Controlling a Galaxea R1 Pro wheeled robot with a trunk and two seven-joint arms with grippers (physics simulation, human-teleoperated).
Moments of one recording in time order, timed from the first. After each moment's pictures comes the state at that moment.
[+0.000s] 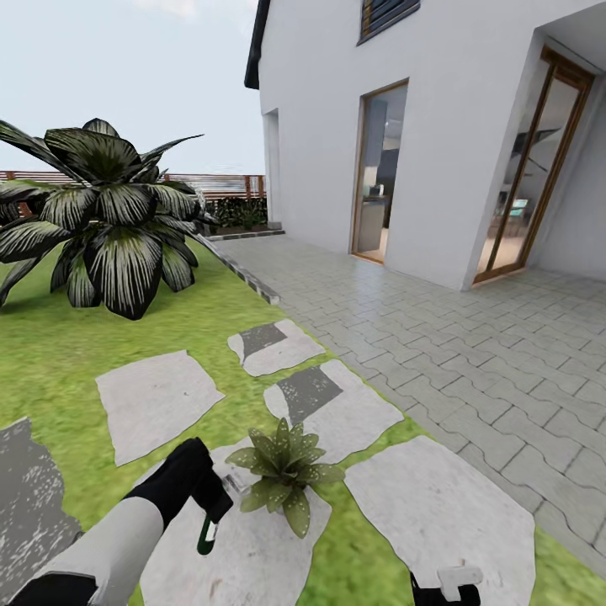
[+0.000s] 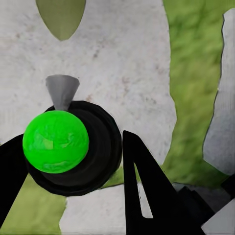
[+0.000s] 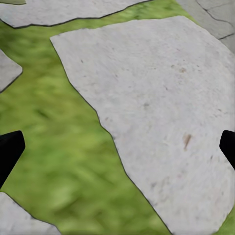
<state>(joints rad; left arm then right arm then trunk) -0.74 -0.01 -0.08 -0.52 -0.90 0.67 -0.90 -0.41 -0.07 -0.04 -0.03 0.15 -0.55 -0.10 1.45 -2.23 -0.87</state>
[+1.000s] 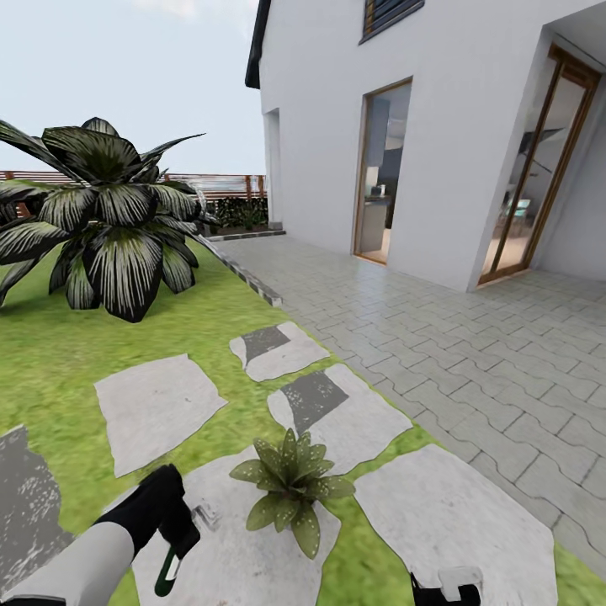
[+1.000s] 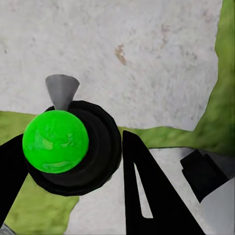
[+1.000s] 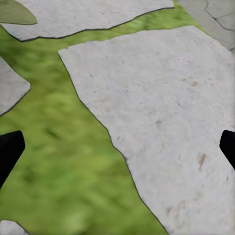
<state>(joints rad) -0.68 0.08 -0.08 -0.46 -0.90 0.65 -0.87 -0.41 -0.07 -0.04 -0.03 0.15 -0.55 -0.10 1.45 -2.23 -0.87</state>
